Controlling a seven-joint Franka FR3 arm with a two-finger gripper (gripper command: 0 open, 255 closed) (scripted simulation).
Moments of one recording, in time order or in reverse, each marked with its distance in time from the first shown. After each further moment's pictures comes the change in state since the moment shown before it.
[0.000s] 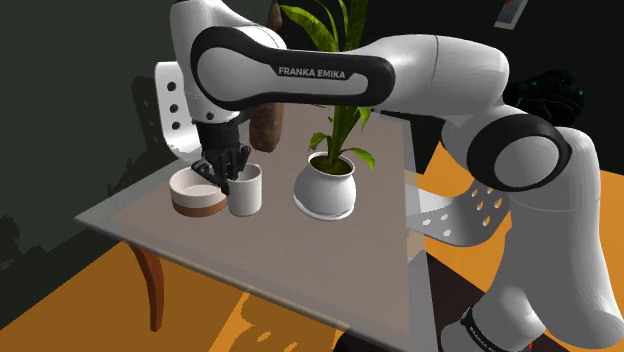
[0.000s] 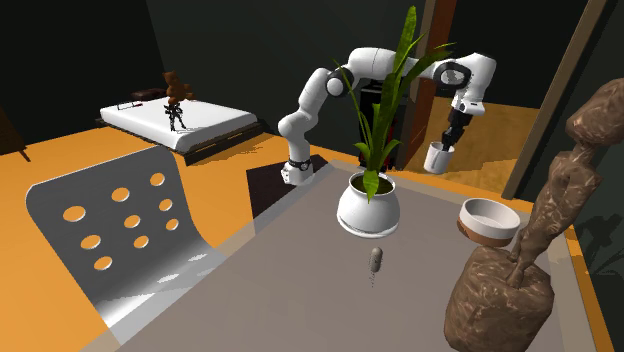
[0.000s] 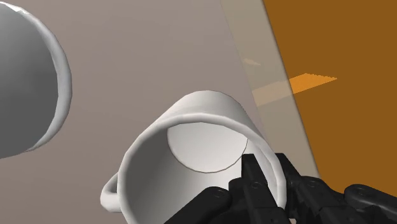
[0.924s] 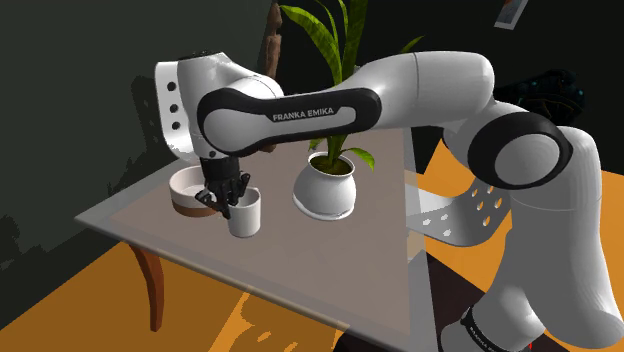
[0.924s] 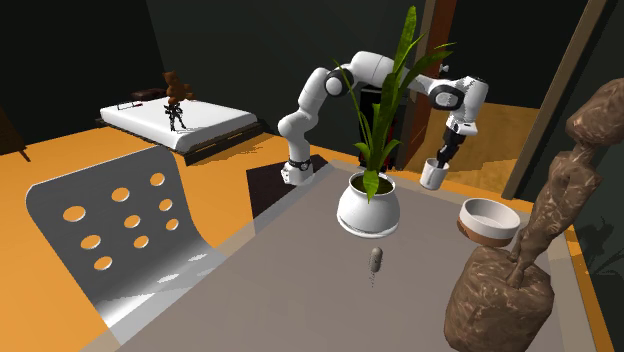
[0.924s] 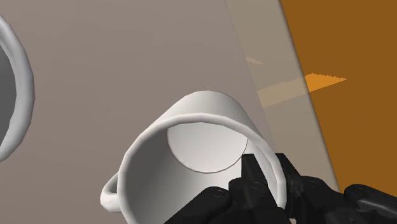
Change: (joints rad) arm -0.013 -0.009 -0.001 -0.201 -0.001 0.191 0.011
